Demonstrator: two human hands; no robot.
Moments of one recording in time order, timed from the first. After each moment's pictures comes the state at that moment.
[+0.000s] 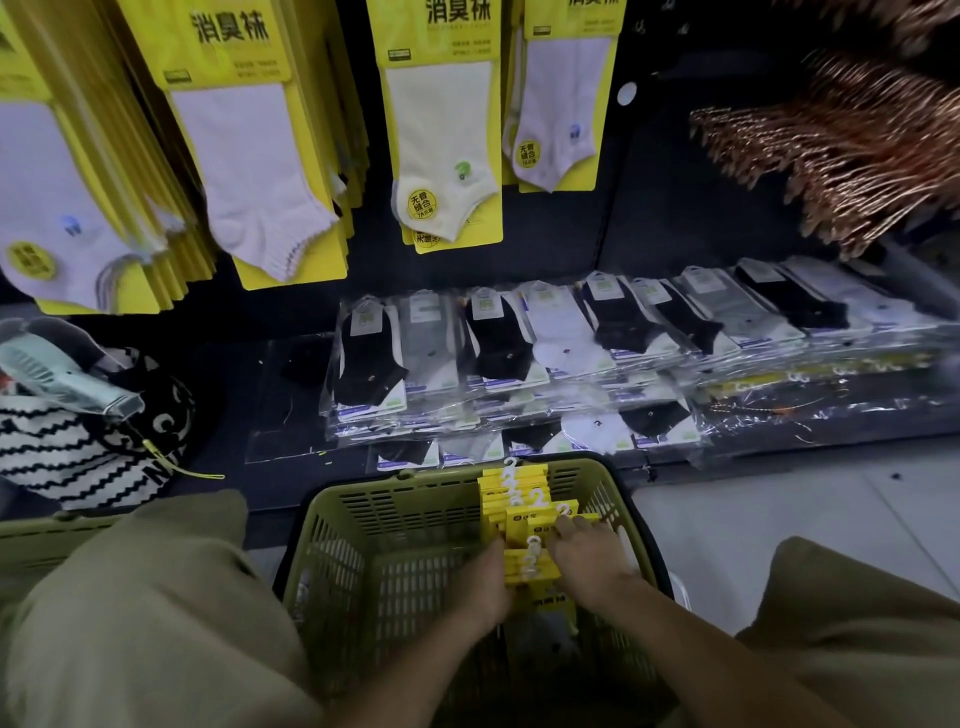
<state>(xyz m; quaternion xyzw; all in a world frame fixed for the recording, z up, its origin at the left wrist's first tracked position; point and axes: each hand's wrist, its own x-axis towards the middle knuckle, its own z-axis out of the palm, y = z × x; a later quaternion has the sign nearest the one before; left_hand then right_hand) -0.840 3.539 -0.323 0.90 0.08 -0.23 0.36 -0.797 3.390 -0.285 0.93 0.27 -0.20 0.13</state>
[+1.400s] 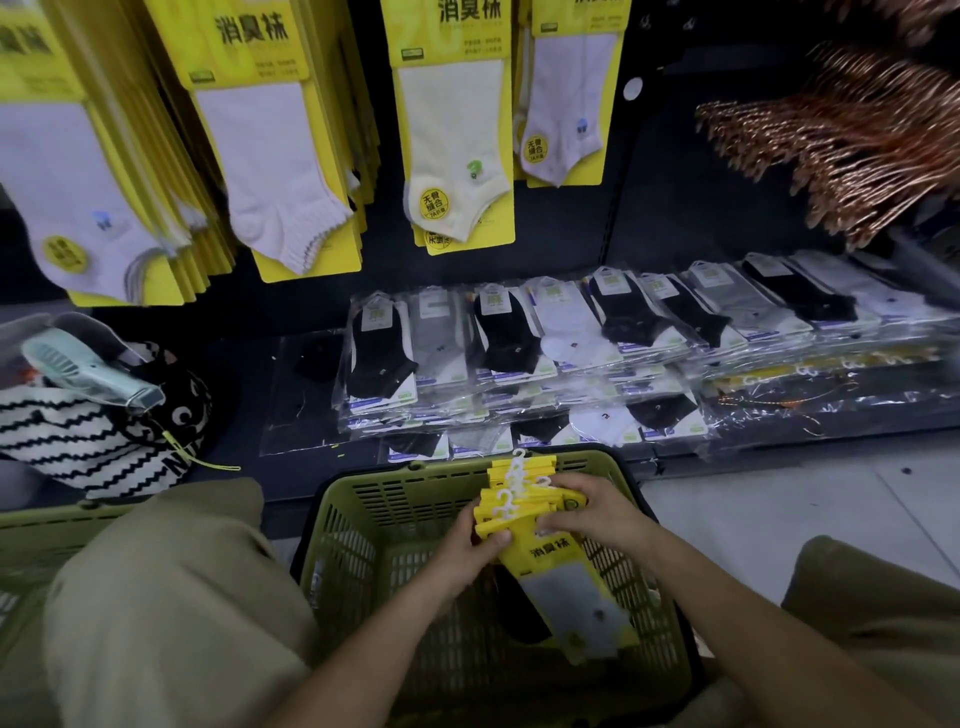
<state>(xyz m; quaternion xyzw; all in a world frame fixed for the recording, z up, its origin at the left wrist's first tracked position) -0.842 3.576 -0.293 0.72 0.14 -0.19 0.66 -0.778 3.380 -0.256 0.79 0.04 -0.28 -0.54</state>
